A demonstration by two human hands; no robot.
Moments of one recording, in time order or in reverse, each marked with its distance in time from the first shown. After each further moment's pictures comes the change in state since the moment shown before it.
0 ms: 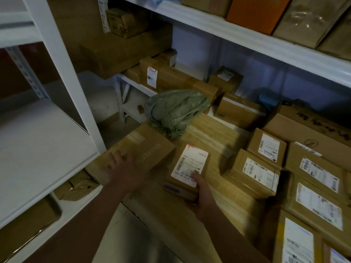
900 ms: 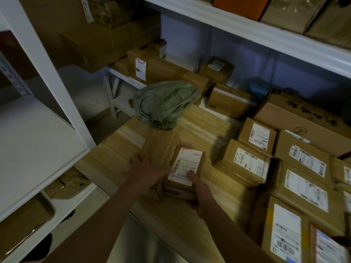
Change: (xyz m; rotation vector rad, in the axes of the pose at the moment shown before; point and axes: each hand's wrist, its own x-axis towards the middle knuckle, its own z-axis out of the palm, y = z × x) left_hand -0.032 0.057 0.018 -0.293 -0.221 0.059; right_hand 0.016 0.013 -0.032 -0.115 0.135 0.024
